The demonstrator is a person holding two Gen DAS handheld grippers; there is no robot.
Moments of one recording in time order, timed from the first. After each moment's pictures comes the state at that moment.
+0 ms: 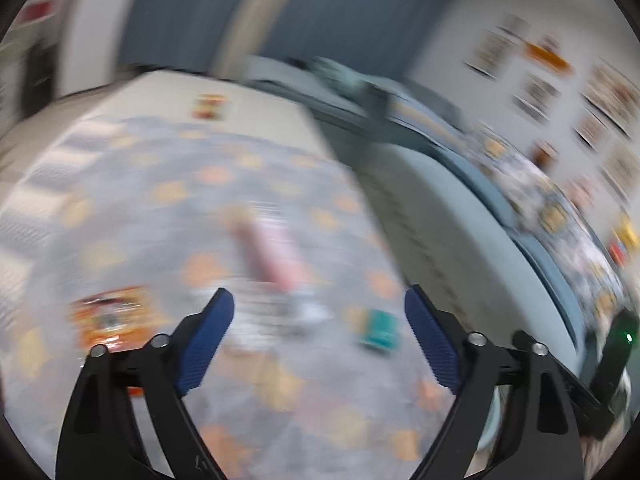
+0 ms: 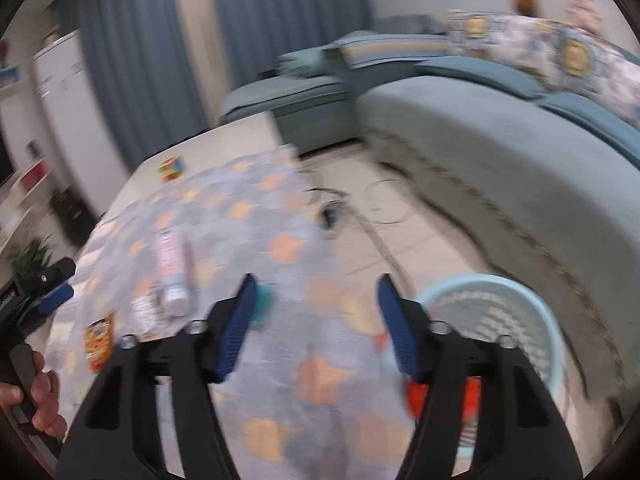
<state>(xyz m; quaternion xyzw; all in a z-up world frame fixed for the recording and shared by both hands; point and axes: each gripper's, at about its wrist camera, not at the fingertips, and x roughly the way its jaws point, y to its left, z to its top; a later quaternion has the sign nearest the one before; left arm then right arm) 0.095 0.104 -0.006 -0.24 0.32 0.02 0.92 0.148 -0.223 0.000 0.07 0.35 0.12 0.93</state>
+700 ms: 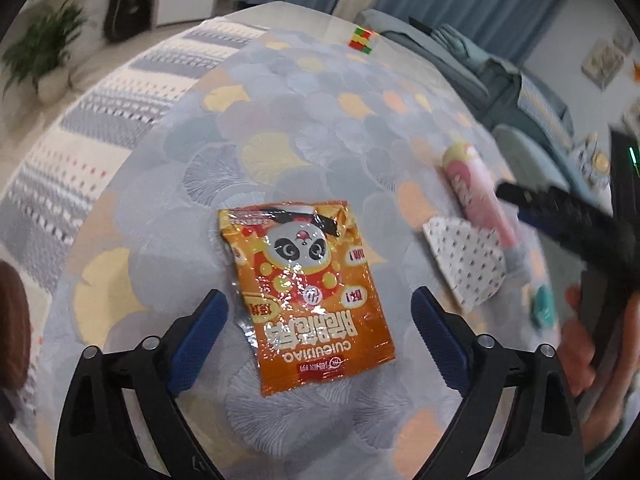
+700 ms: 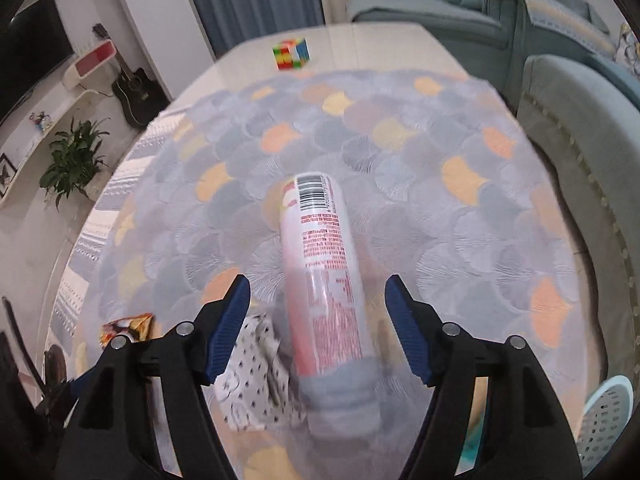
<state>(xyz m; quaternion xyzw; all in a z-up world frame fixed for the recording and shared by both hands) 0.083 0.194 -0.106 -0.25 0.42 0.15 0.86 0.281 0.023 -0.077 -0.05 0.48 0.28 0.83</state>
